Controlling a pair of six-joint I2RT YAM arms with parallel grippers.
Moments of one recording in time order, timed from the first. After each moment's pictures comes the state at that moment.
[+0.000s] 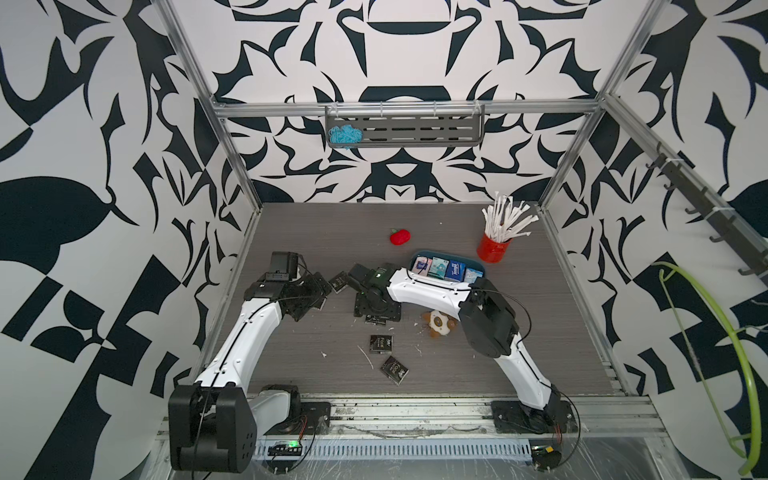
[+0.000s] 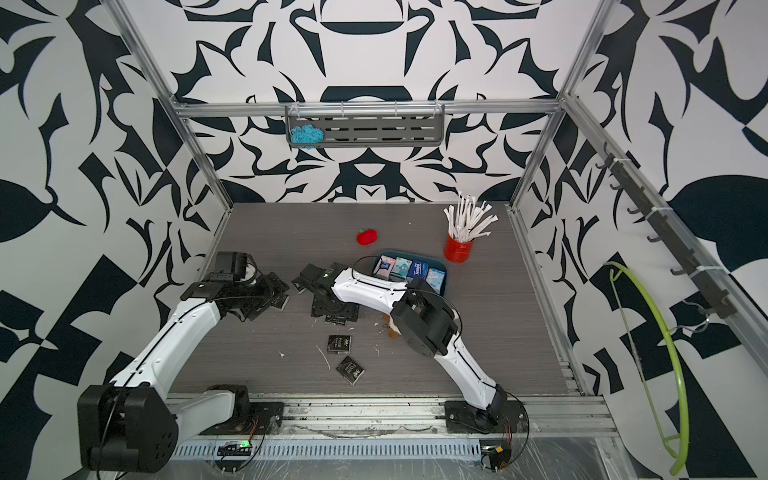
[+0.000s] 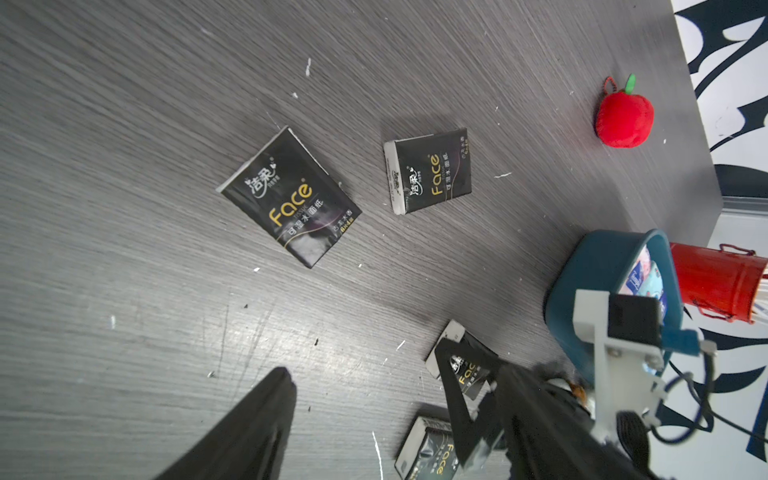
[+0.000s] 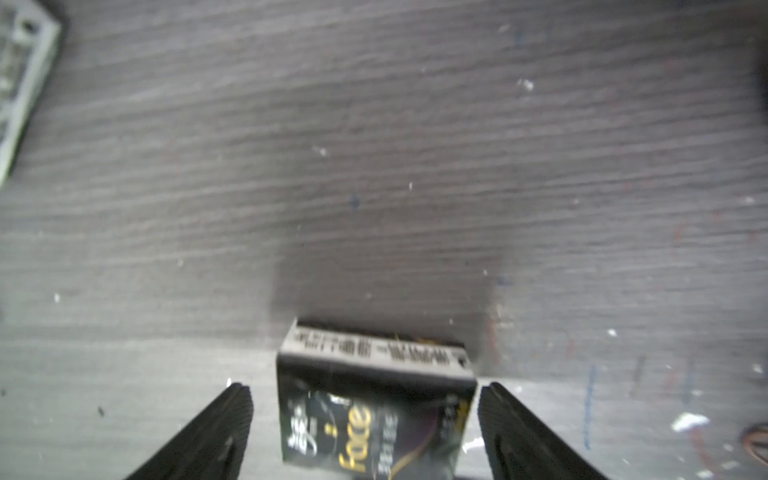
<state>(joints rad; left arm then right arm) -0.08 1.16 0.82 -0.71 0.26 -0.68 1.00 2.27 1.86 -0.96 0.06 1.11</state>
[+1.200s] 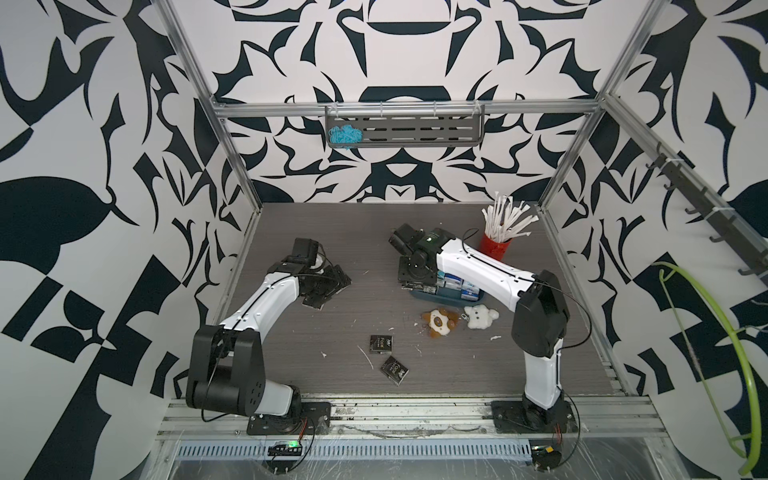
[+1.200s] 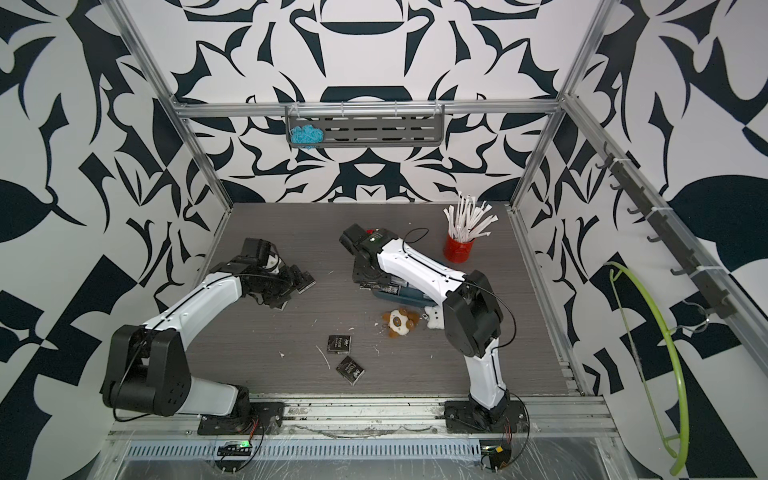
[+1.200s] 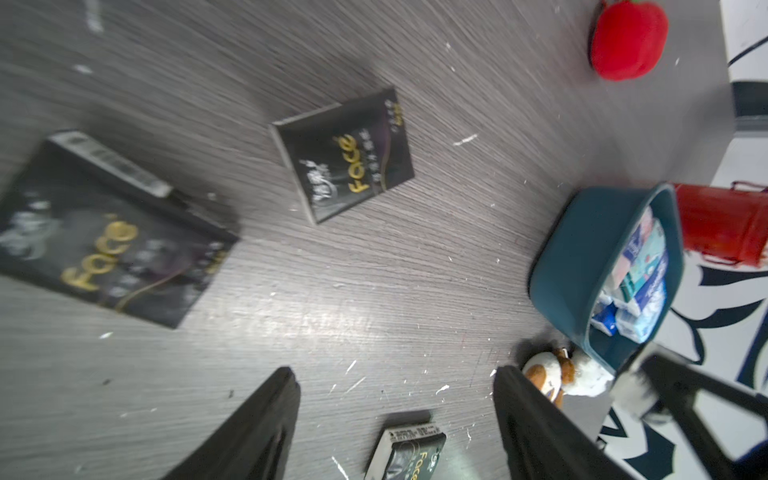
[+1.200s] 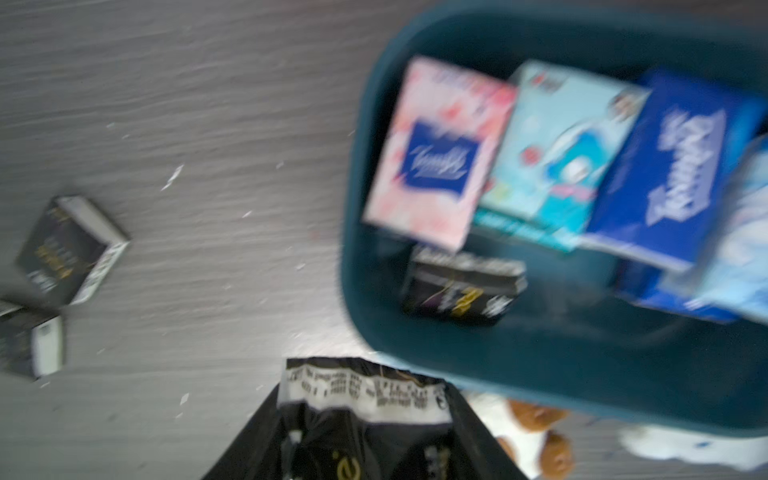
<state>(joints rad) -0.21 1.44 0.96 -0.64 0.35 -0.67 0.74 1.97 1.75 -1.07 0.17 0.83</state>
